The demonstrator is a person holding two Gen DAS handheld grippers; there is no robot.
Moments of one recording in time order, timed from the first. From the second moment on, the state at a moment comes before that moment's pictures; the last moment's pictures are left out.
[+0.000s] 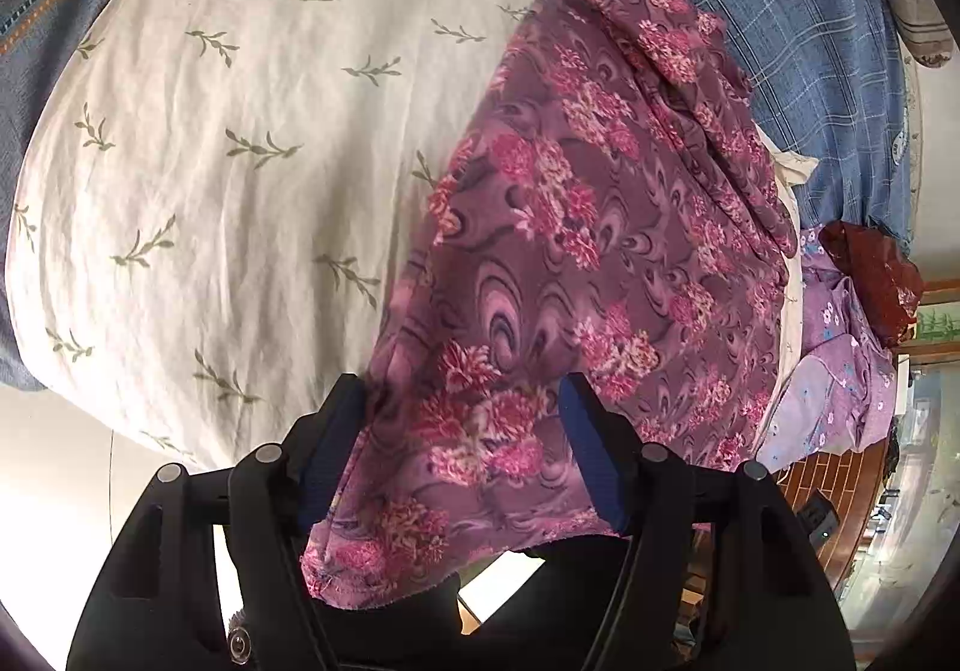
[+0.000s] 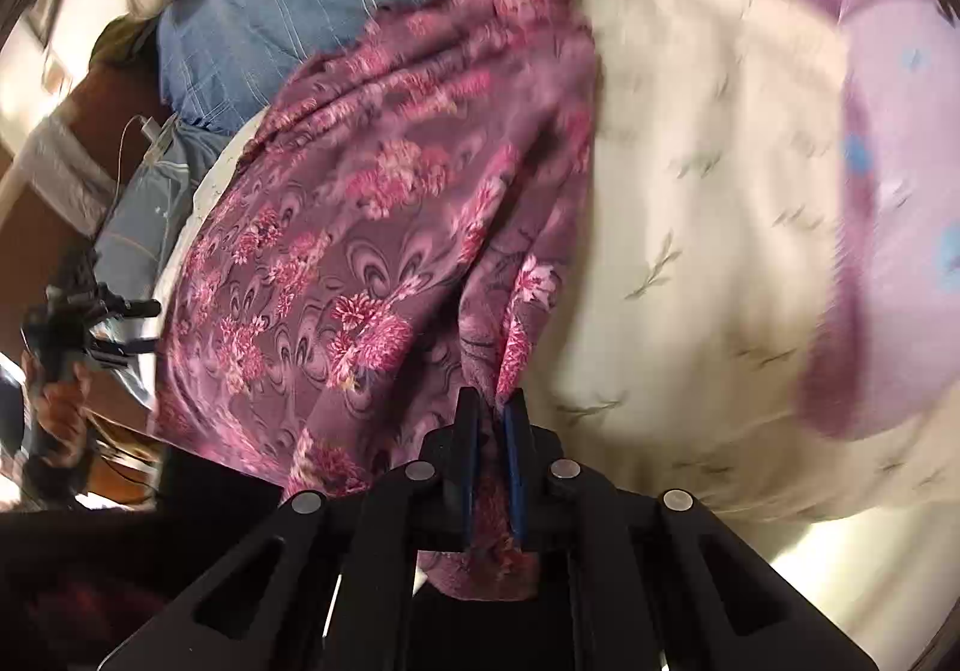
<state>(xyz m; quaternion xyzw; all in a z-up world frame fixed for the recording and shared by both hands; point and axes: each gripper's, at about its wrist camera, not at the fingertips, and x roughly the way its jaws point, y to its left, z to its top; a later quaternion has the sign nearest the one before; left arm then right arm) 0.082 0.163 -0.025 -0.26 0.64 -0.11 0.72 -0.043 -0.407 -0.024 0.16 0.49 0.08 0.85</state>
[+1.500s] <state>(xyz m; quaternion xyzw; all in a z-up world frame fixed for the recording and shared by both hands) 0.041 0.151 0.011 -0.33 0.55 -0.28 0.71 -0.073 -0.476 -0.048 0.47 0.39 0.17 0.77</state>
